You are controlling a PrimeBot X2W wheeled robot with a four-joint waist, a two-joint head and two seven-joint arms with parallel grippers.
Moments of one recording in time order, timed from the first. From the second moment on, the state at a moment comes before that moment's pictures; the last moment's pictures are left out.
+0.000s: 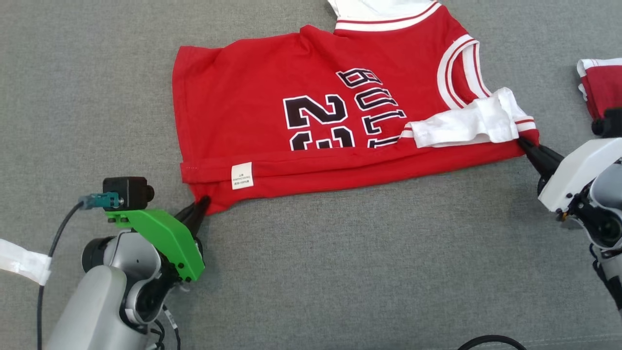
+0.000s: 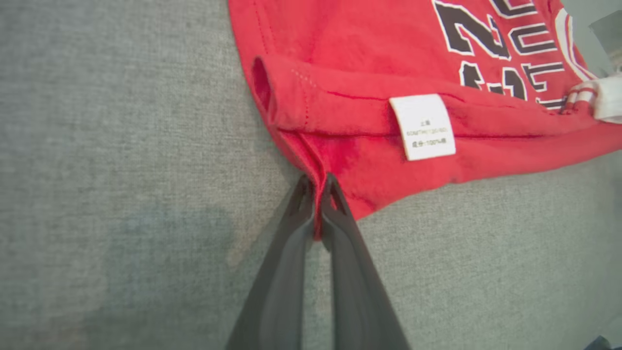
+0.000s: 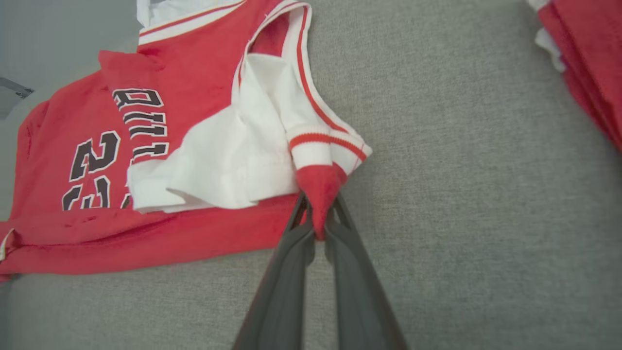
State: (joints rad) left arm -0.34 0.26 -0.30 0.26 -0.75 -0.05 0.39; right arm -0.44 -0.41 0.09 0.33 0.77 0.13 0.40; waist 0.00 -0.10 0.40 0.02
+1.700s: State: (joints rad) left arm -0.18 0.31 -0.29 -0.11 -0.68 0.08 0.38; right arm -0.41 -0.52 -0.15 -0.10 0.64 0.13 0.67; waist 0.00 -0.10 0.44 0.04
